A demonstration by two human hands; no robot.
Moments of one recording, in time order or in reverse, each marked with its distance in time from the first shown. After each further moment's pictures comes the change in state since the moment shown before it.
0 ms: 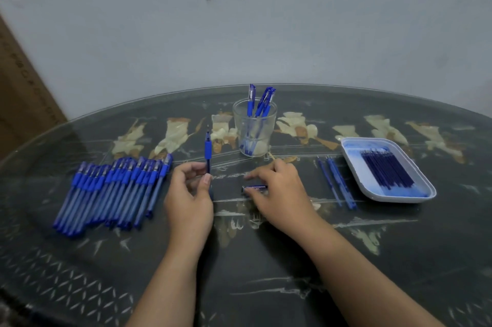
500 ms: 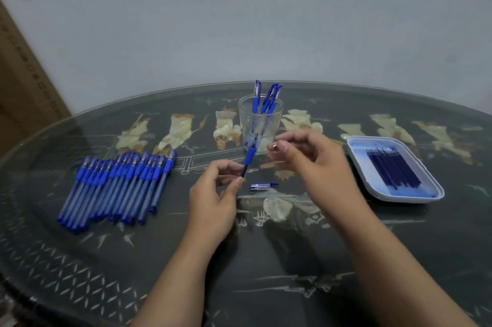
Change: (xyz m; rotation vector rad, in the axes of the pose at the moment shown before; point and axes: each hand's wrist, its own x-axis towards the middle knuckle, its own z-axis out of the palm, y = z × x) left_hand -0.008 0.001 0.008 0.011 -0.296 0.113; right_hand 0.000 -0.021 -0.064 0.929 0.129 0.173
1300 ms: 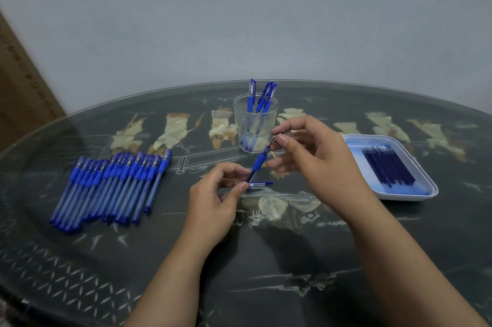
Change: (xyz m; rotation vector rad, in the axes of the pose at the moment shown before) left_hand -0.002 0.002 0.001 0.004 -0.126 0.076; right_hand 0.001 -0.018 -0.011 -0.133 -0.086 -0.020
